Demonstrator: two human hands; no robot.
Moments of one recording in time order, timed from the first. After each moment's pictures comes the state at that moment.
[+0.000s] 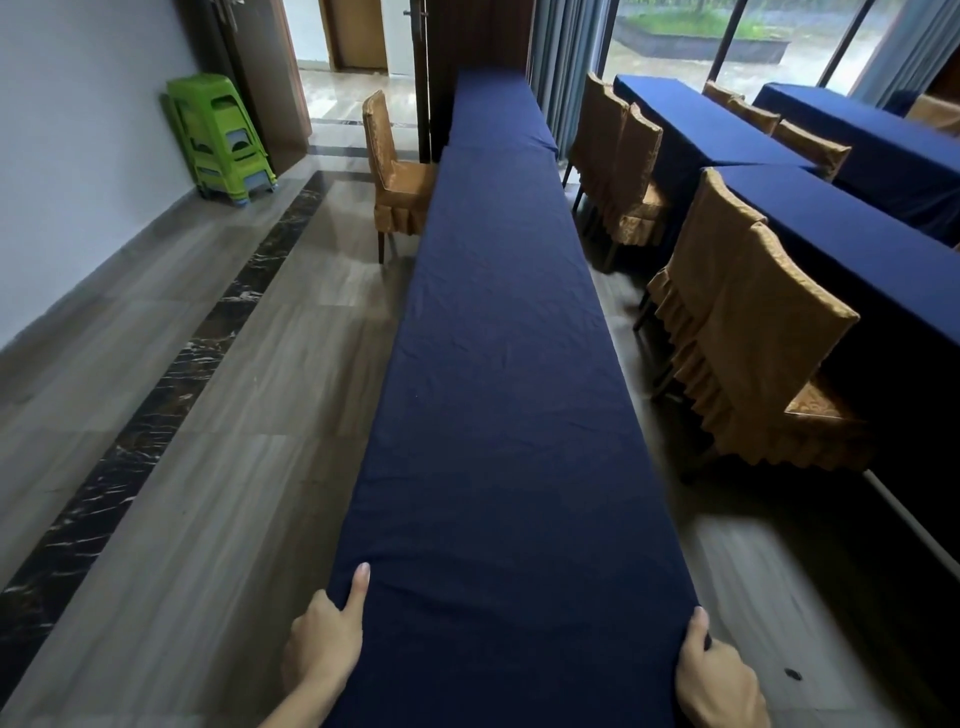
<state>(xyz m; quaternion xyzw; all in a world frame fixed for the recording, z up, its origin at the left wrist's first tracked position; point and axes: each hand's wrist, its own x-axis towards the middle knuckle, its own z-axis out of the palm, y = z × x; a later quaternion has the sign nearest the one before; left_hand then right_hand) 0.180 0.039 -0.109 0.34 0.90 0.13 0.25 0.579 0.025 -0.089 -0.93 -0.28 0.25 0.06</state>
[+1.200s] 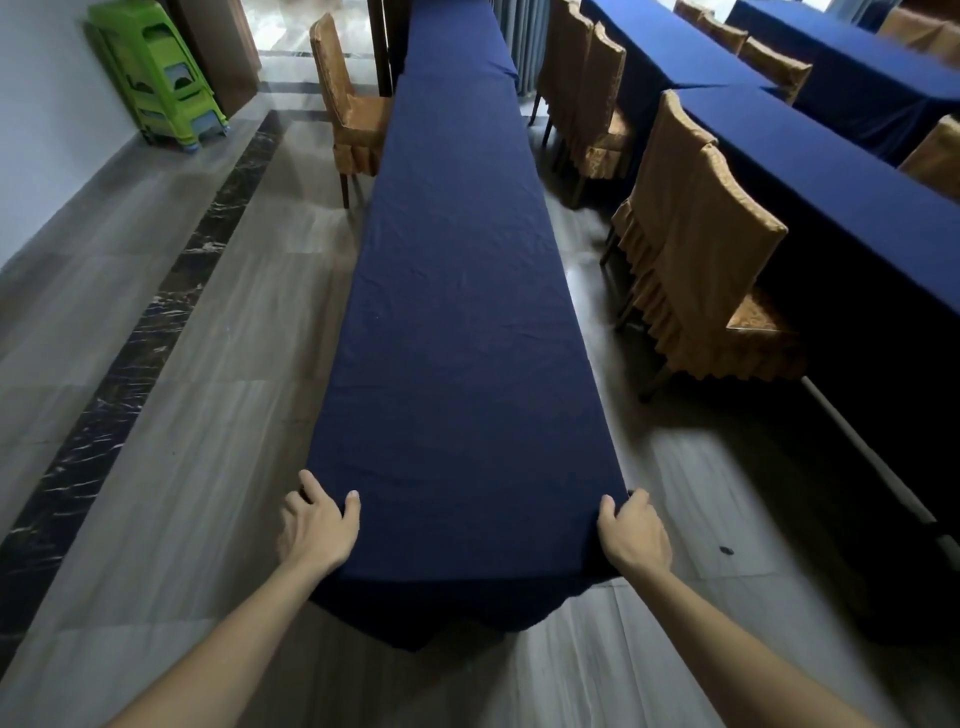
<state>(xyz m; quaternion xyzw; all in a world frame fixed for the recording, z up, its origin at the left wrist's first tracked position) 0.210 0.001 -0.092 0.48 0.85 0.03 0.22 0.589 -0.012 -0.081 -0.87 -0.42 0.24 0.10</state>
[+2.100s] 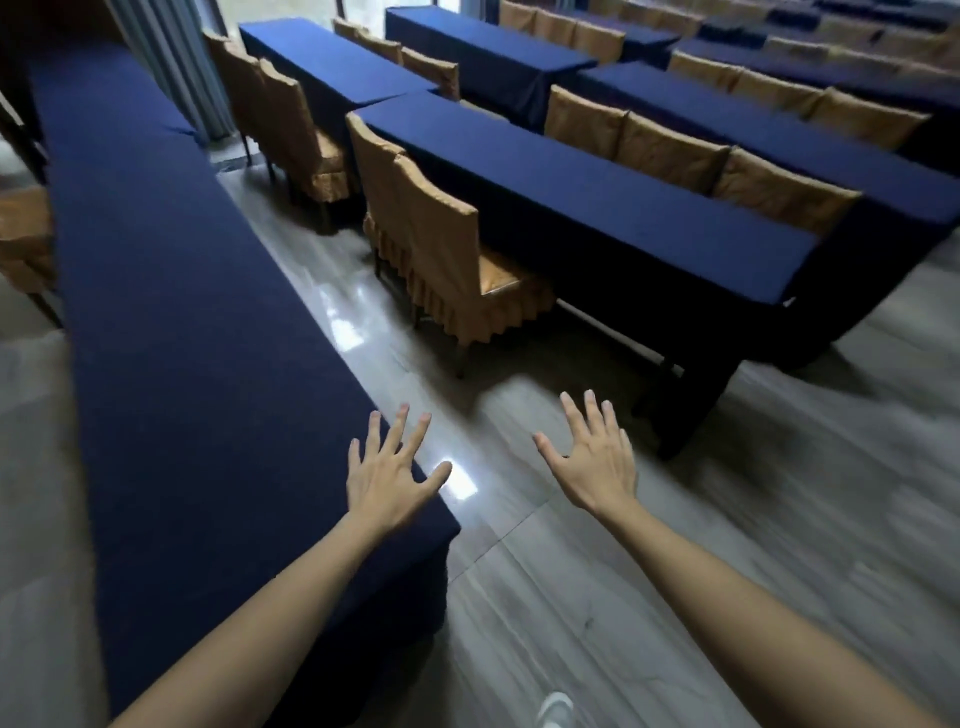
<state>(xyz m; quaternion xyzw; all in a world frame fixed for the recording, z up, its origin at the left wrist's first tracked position) 0.514 0.019 0.041 0.89 0.43 0.01 0.13 0.750 -0.133 0.055 -0.91 -0.40 0.05 0.13</state>
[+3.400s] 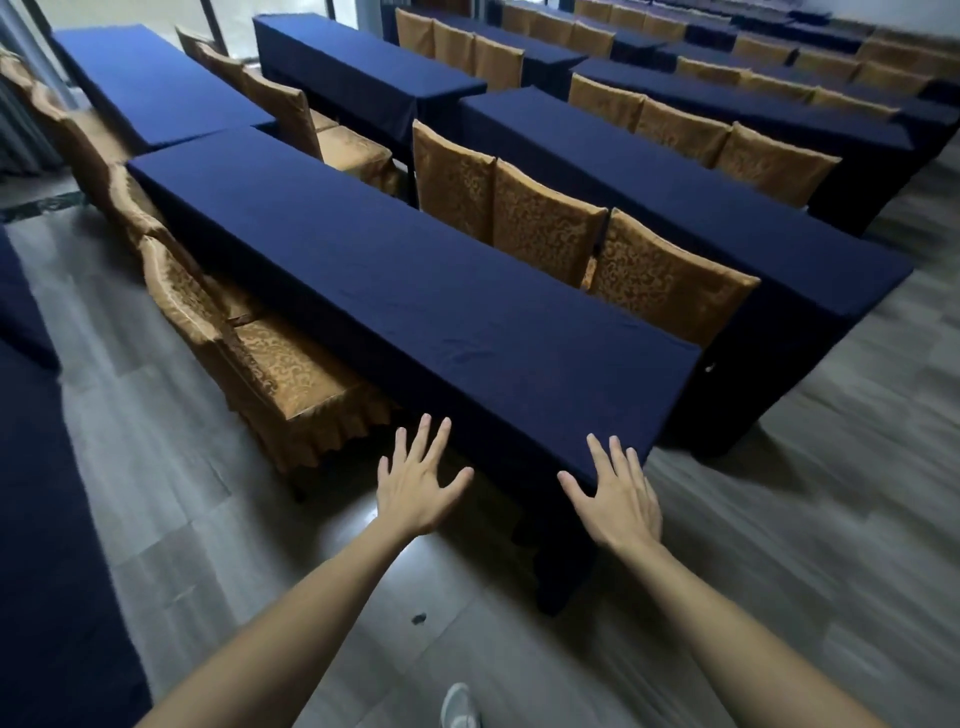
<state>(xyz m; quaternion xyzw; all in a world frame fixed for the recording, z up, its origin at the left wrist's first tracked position) 1.231 0.140 0.021 0.88 0.41 0.02 0.25 1.431 -0.052 0.020 -0.94 -0.31 0.10 0.10</state>
